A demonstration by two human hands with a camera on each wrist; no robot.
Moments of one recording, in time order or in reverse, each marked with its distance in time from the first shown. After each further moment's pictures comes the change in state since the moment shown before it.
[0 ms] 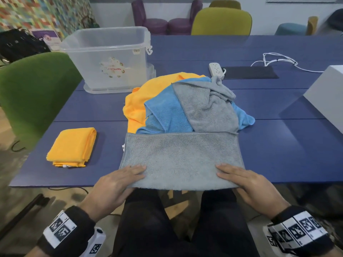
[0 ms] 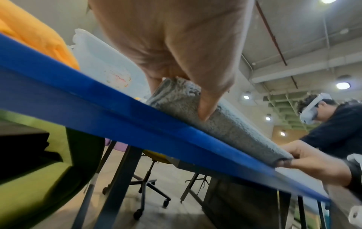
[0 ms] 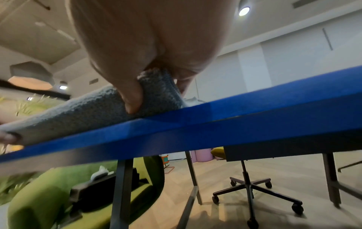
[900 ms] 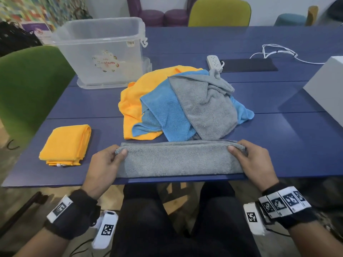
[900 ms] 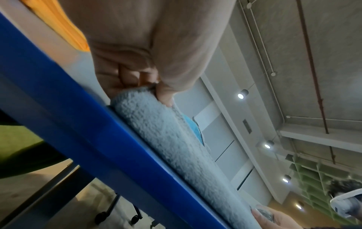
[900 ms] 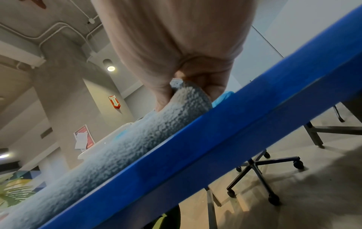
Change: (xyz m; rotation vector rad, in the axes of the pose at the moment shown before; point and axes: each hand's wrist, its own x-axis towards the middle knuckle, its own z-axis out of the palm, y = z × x) left_hand 0.037 -0.016 -0.005 -0.304 0.262 -0.586; right_hand 0.044 0.008 -0.011 0.167 0.282 0.606
